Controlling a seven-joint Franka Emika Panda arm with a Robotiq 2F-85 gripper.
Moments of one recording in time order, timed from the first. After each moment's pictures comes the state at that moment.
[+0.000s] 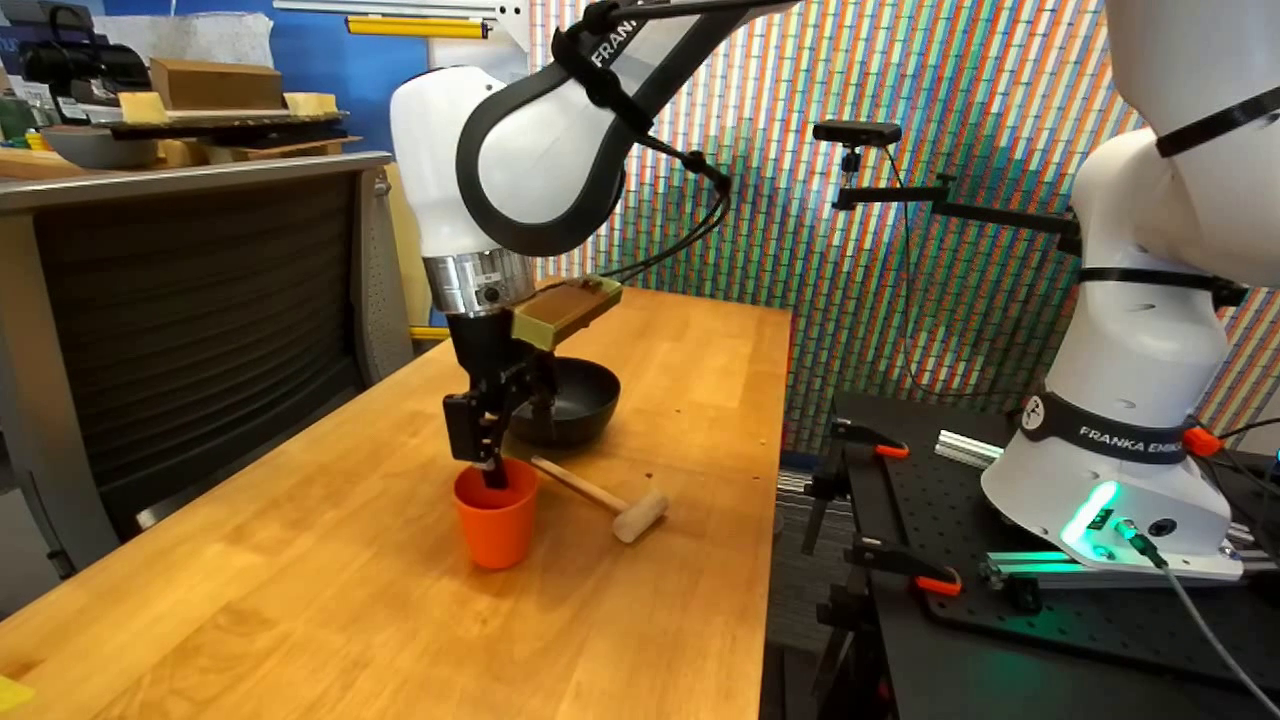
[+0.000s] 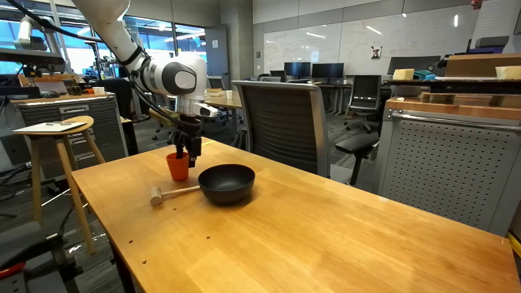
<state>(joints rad) 0.20 0.53 0.07 -1.90 0.05 2.26 0.33</state>
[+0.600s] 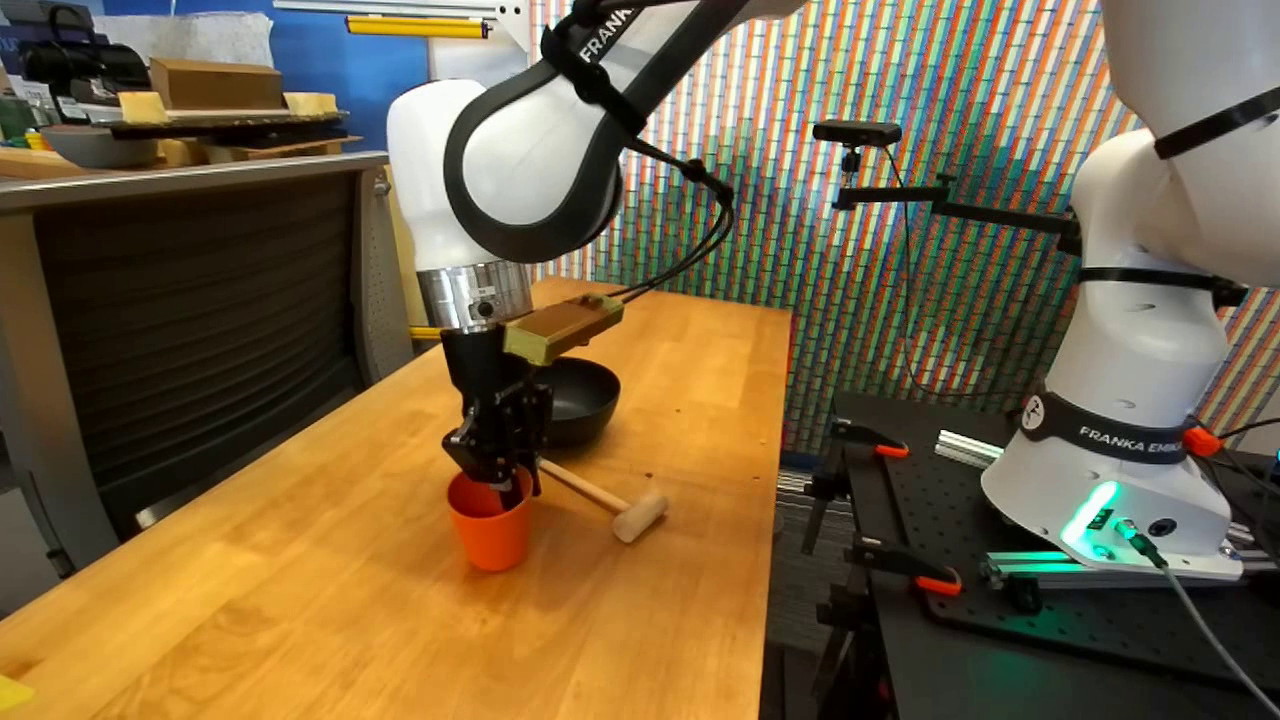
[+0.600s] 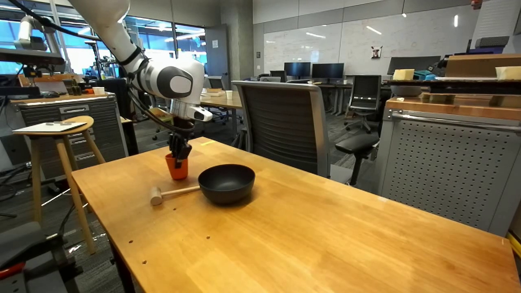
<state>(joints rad) 0.20 0.55 0.12 -1.89 0.15 2.26 0.31</state>
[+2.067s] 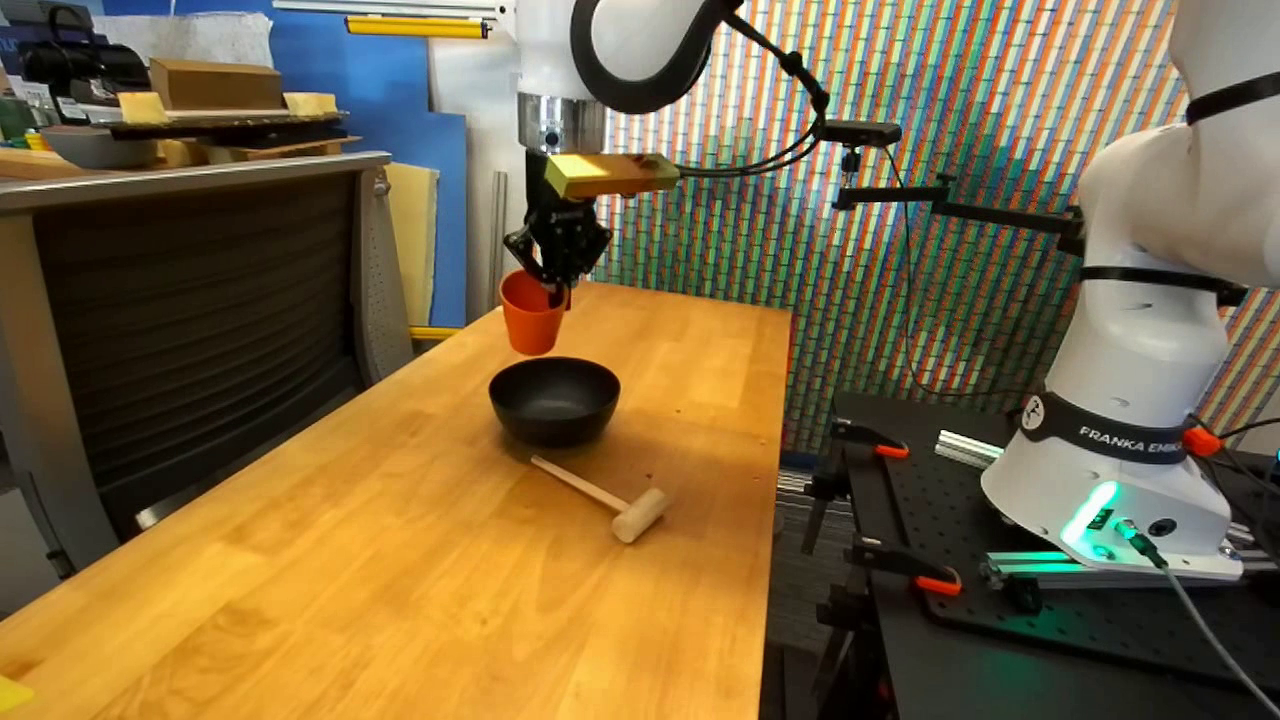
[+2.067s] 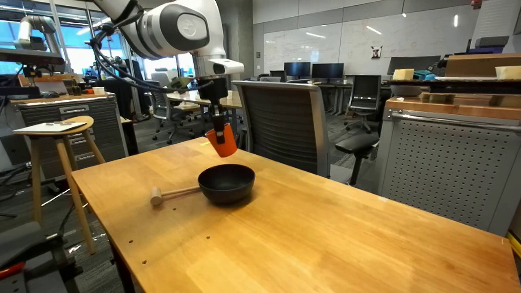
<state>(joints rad) 0.11 0.22 -0.08 -2.10 -0.08 2.37 0.71</state>
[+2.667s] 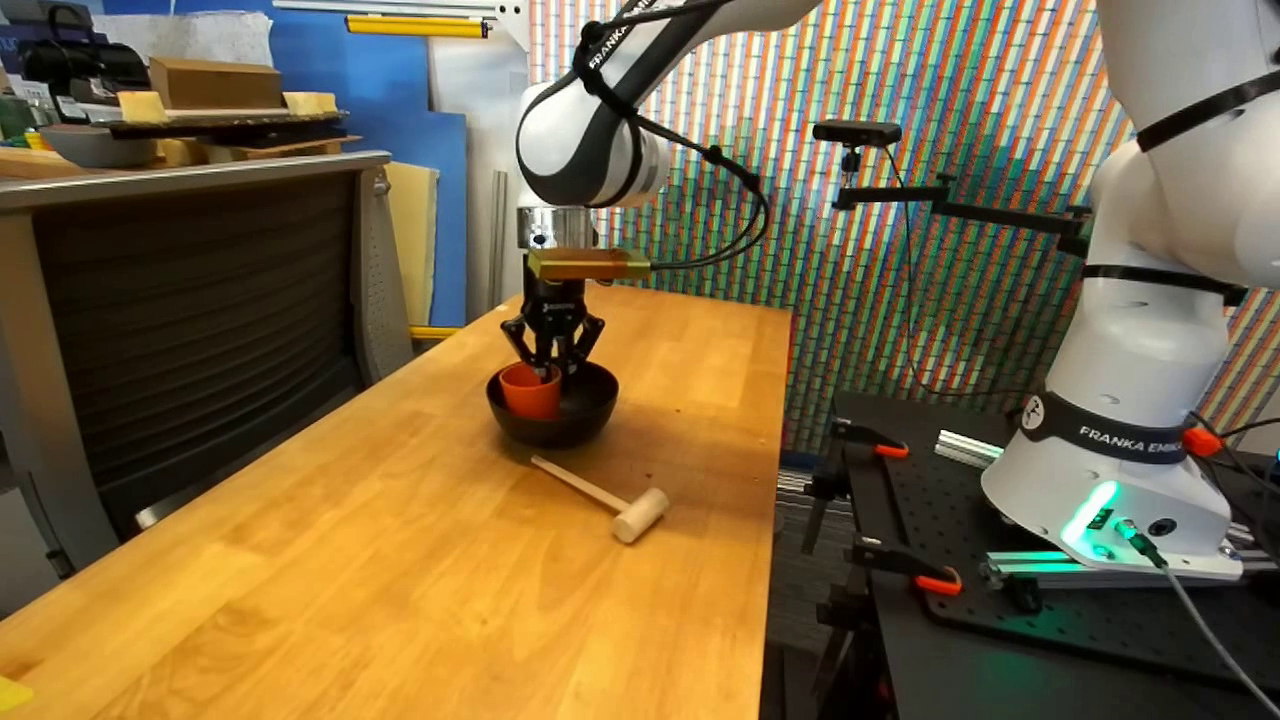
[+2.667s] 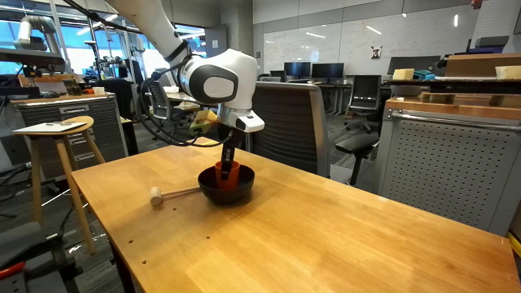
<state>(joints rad) -0.01 0.51 -0.03 -1.95 0.29 2.37 0.50</state>
